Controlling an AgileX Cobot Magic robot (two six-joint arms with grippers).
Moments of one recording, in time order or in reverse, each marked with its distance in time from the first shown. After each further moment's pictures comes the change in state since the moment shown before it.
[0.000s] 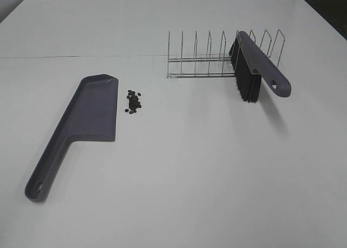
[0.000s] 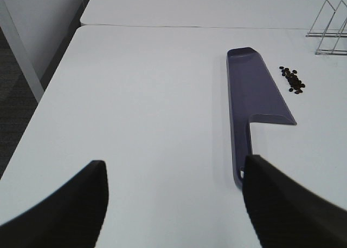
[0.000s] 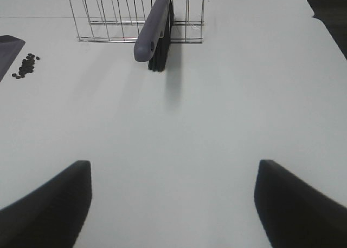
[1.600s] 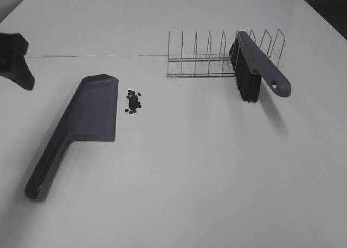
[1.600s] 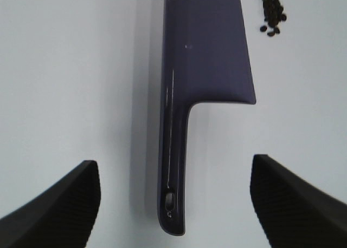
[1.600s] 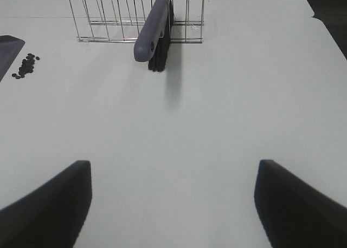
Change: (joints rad) left arm -0.084 1.561 -0.613 -0.256 -0.155 0.073; right arm 0.000 0.000 0.000 0.000 0.000 0.000
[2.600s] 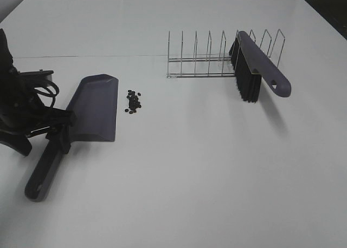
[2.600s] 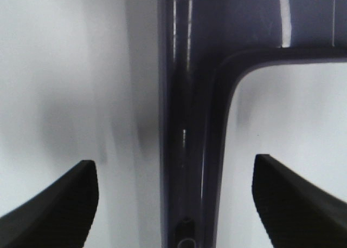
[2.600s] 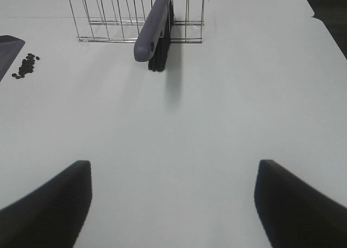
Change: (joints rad) left arm -0.060 0.412 -0.002 0.001 -0.109 0.033; right arm 0.000 0.000 0.000 0.000 0.000 0.000
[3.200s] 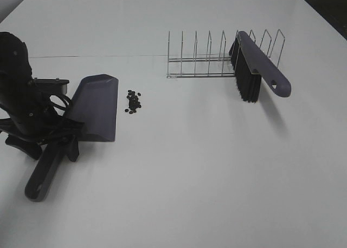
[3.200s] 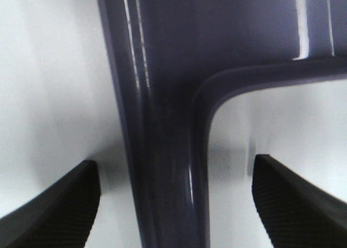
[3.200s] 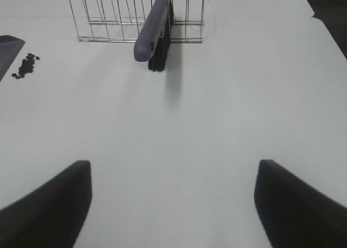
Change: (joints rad) left arm -0.054 0.074 -0.011 0.053 -0.054 0.002; right arm 0.000 0.000 0.000 0.000 0.000 0.000
